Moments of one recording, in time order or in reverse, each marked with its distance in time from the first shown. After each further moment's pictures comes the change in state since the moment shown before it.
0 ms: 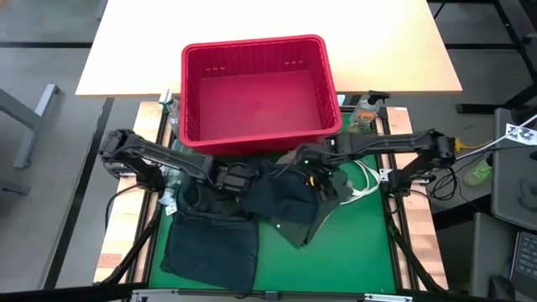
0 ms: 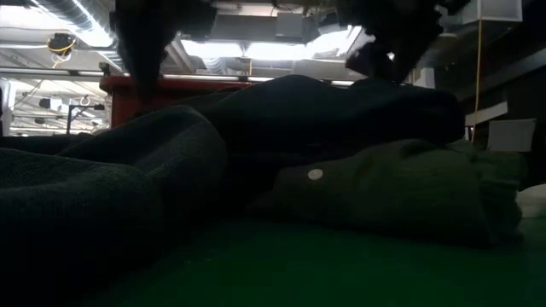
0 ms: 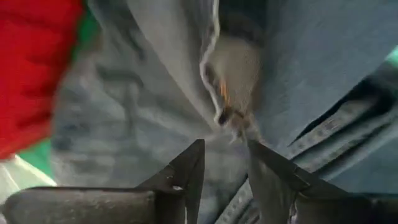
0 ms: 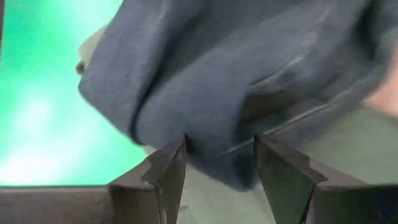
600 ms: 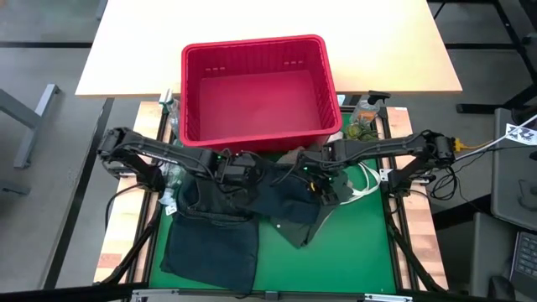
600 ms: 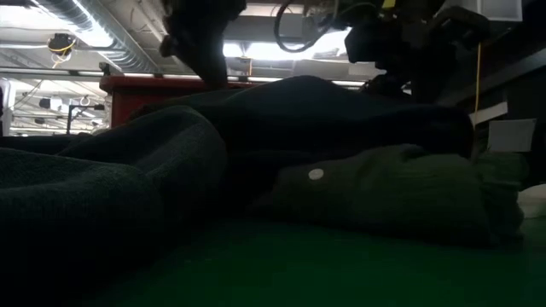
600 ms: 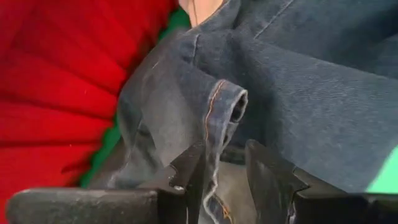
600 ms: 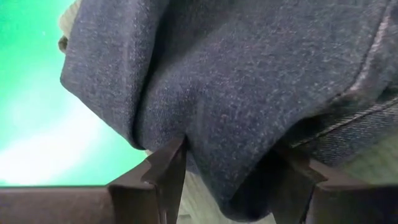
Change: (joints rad) left arm 0.055 -0.021 0.003 0.280 -0.243 0.062; right arm 0.000 0.008 -0.175 0.112 -0.046 0.000
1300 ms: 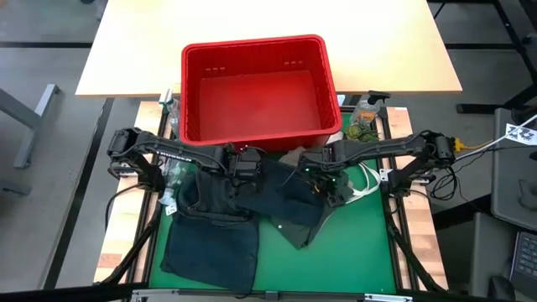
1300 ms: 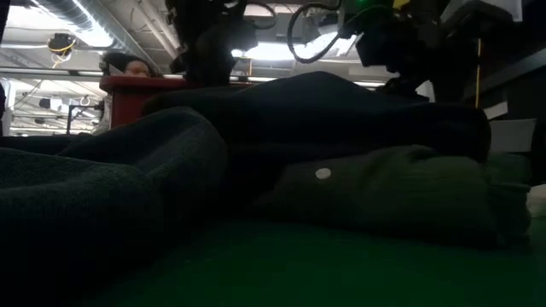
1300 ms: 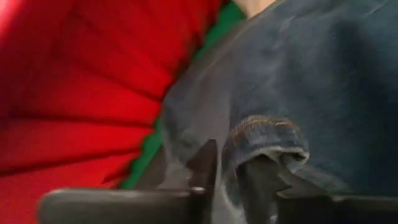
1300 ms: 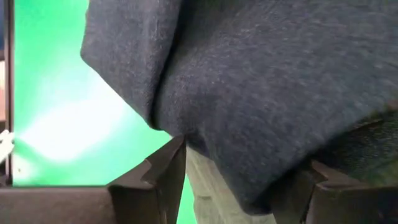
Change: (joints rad) left arm 0.075 0.088 -0.001 -0.014 -0.089 0.036; right arm 0.000 -0.001 -0.025 -0.065 -0.088 -0.046
